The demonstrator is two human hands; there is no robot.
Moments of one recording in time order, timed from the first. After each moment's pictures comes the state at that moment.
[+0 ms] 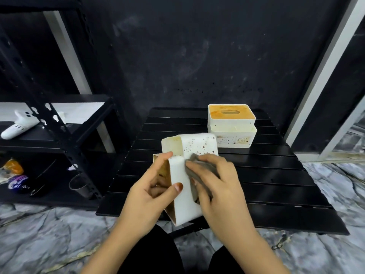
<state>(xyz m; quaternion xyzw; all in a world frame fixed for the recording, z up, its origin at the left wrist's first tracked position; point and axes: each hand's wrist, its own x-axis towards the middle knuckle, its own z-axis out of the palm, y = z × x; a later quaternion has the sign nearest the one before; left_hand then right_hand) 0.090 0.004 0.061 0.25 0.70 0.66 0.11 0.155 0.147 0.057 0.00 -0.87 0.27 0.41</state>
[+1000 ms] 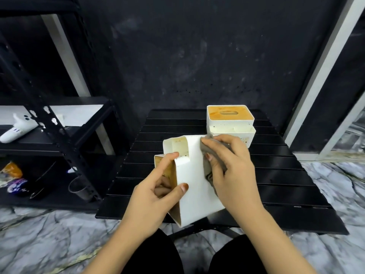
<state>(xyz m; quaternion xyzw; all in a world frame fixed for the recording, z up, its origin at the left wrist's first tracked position) 0.090 0.010 0.065 0.27 0.74 0.61 0.09 0.136 0.173 0.075 -0.06 -0.85 0.27 0.45</state>
